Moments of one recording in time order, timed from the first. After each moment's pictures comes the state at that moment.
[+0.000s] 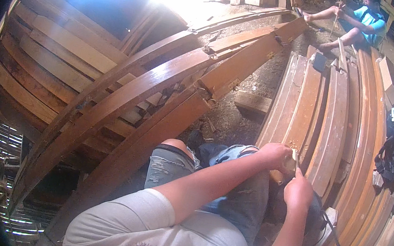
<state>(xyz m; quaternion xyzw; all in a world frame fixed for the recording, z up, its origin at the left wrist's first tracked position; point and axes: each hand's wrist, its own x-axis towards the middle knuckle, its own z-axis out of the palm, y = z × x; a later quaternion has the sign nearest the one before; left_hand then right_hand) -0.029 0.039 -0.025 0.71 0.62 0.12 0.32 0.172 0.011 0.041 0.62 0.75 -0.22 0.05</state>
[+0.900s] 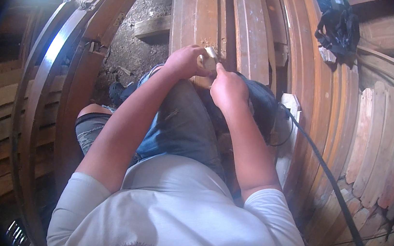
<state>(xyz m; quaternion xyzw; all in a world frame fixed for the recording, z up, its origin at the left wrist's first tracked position) -0.026 0.048 -0.021 0.70 0.63 0.07 0.33 0.171 0.008 0.027 0.62 0.75 -0.23 0.04</state>
